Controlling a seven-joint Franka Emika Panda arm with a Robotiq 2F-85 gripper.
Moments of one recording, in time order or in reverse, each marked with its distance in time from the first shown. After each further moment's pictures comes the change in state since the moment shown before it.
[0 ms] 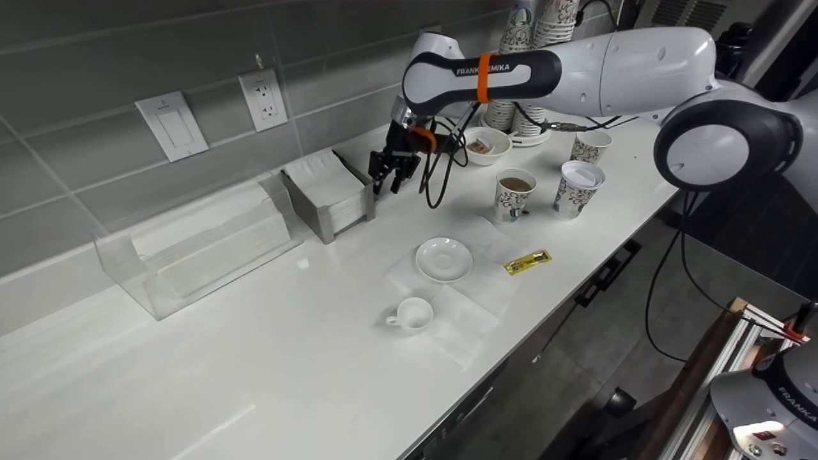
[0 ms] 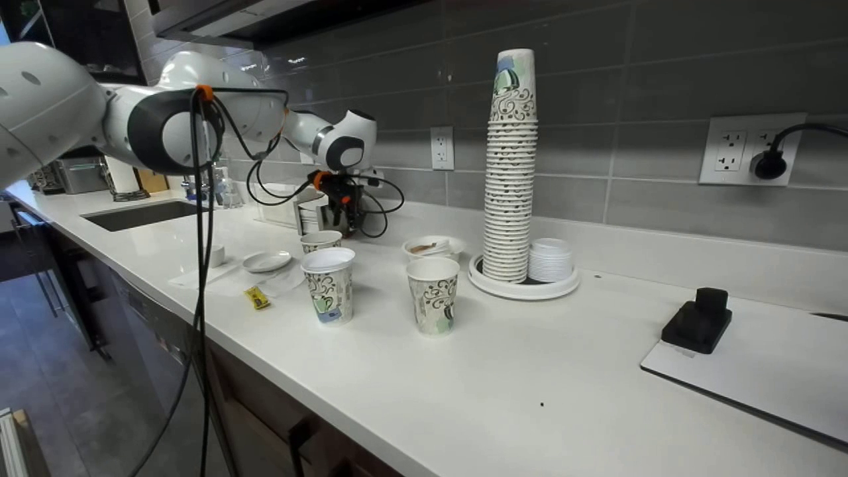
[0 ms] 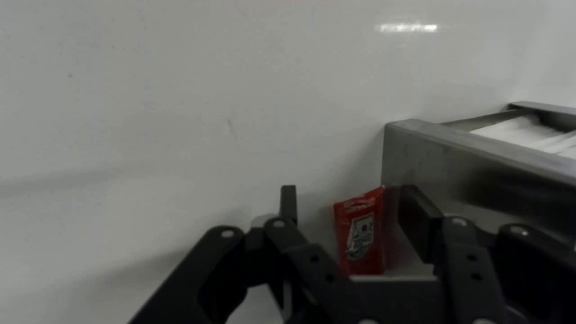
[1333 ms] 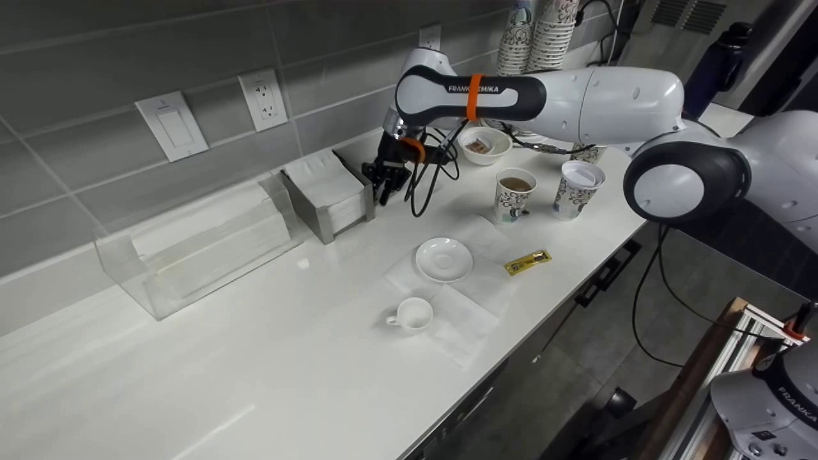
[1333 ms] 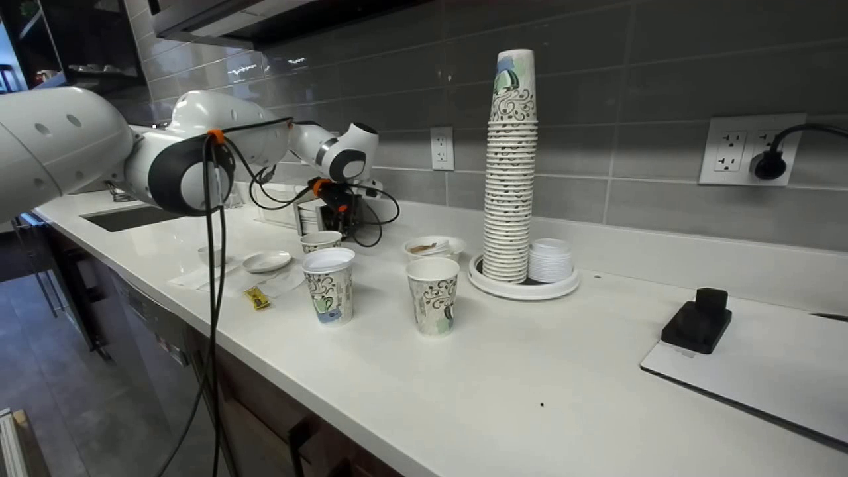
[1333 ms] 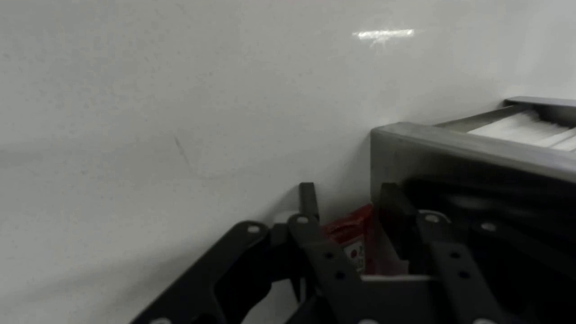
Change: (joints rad) arm 0.022 0.175 0.034 0.251 0.003 -0.094 0.070
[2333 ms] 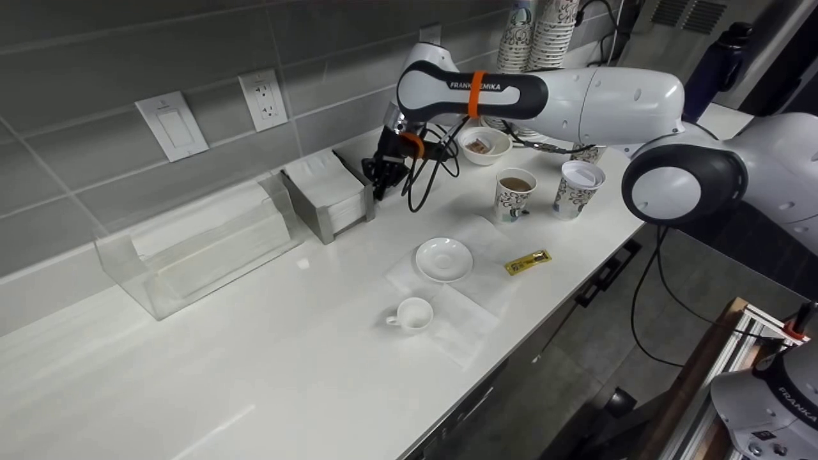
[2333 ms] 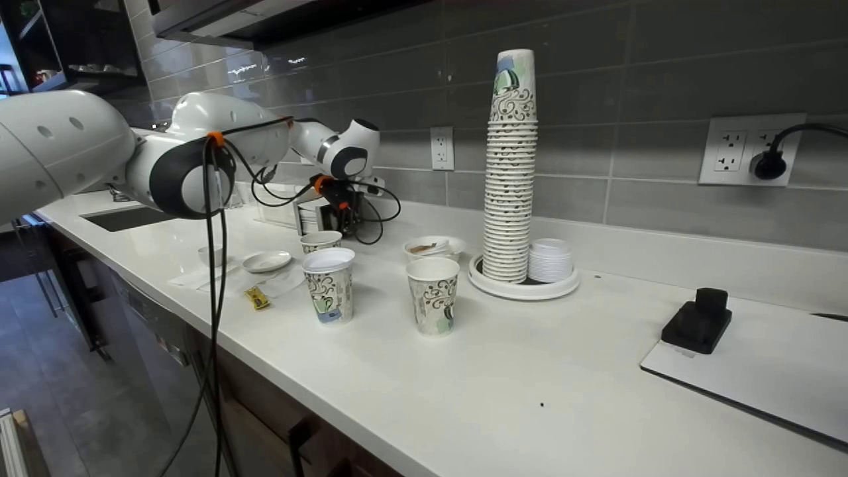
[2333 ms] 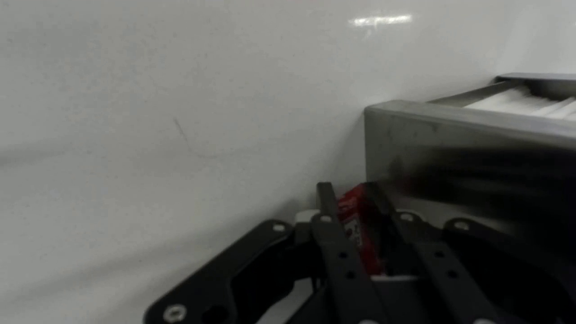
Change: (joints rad) arm -0.002 0.012 0.000 0.039 0.000 -0.001 0.032
